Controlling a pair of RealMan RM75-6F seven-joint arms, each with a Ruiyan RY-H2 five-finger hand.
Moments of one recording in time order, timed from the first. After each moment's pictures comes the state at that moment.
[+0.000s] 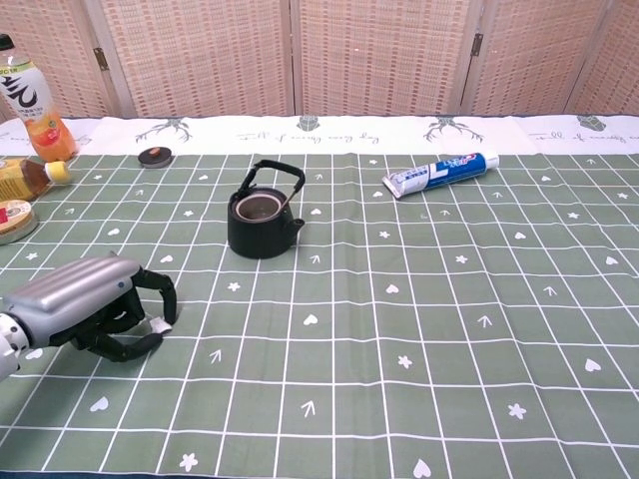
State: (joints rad) left arm -0.44 -1.71 -0.03 -1.26 1.46 1.09 0.14; right arm -0.10 -1.14 -0.08 -1.51 -1.98 1.87 -0.02
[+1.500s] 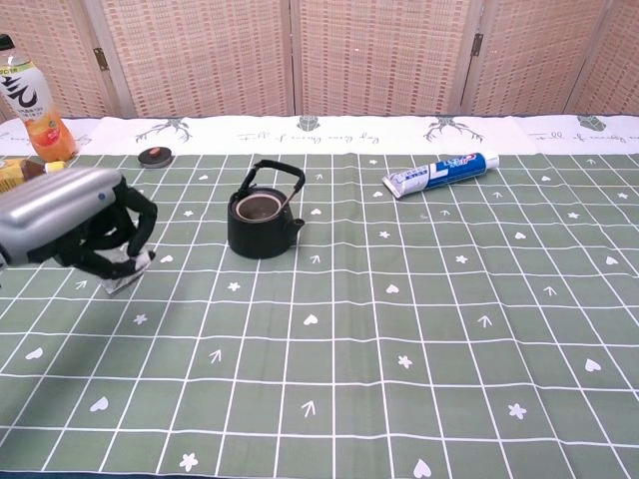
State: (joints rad) left arm -0.48 -1.58 -0.11 -1.45 1.49 1.20 0.22; right arm -0.11 -1.14 -0.08 -1.50 -1.99 1.88 -0.02
